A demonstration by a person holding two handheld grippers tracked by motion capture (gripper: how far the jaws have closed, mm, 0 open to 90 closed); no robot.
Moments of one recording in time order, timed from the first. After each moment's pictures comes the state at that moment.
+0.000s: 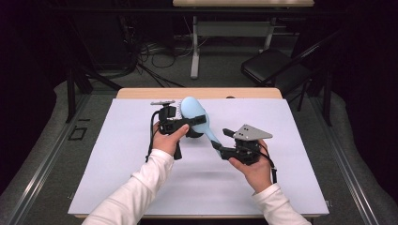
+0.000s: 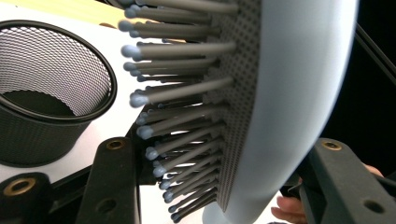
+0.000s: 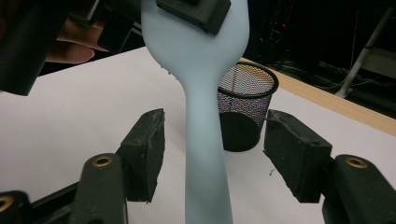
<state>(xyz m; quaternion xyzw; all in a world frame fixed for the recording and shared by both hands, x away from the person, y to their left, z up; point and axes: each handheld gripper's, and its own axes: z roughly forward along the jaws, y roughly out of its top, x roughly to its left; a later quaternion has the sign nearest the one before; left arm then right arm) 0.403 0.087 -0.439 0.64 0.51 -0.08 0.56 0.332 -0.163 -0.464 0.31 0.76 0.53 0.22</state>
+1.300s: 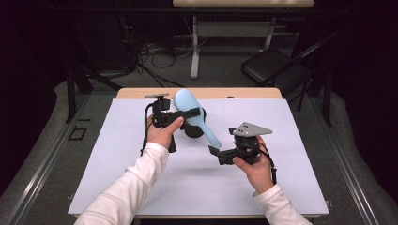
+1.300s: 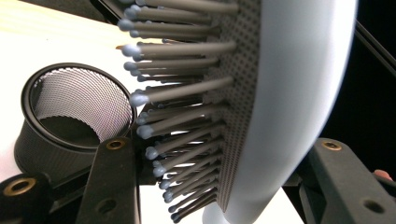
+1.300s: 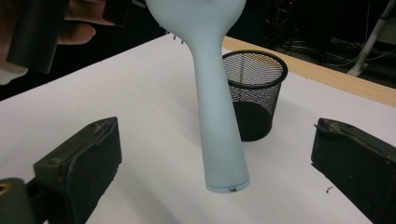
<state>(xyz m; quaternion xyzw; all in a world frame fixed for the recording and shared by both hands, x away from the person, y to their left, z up) 0.413 0.100 -0.420 0.64 0.51 -0.05 0.57 0.331 -0.160 -0.456 0.34 0.76 0.51 0.19</state>
